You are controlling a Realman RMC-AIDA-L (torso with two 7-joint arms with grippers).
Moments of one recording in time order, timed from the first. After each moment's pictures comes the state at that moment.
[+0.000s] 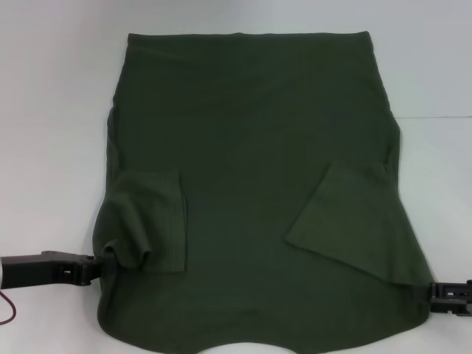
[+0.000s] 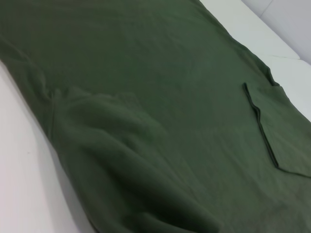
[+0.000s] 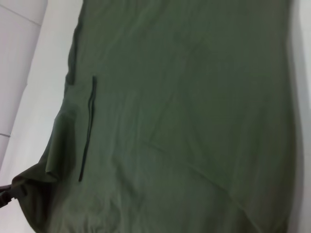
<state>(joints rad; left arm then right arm) -0.50 -2.16 0.49 0.93 2.42 1.47 -1.94 0.43 1.93 -0.60 -0.58 -2.25 -1.52 2.23</state>
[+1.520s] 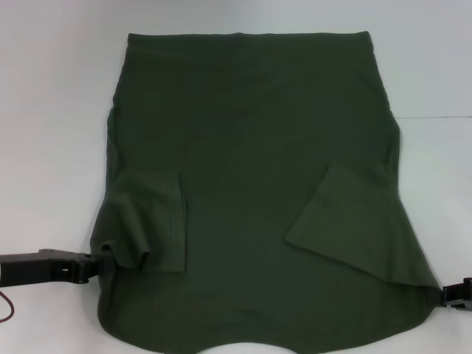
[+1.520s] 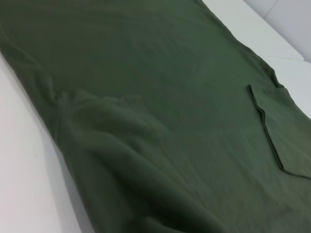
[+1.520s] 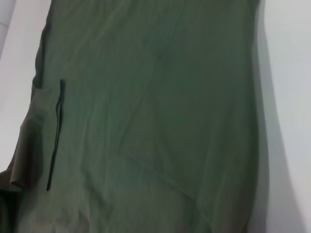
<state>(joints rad) -0.50 -2.16 0.49 0.93 2.42 1.46 -1.94 0.45 1.94 -0.60 -0.58 -2.29 -1.45 2.26</state>
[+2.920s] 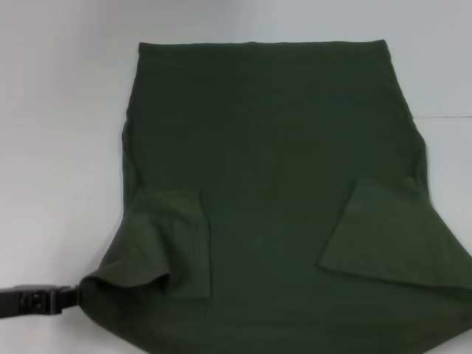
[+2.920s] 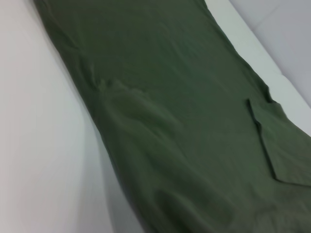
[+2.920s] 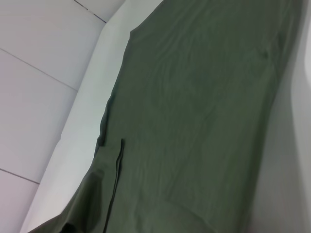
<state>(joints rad) -0.40 -2.16 0.42 1.02 2.40 1.68 -2.03 0.28 1.91 -0.26 -0.60 -2.27 -1.71 1.97</state>
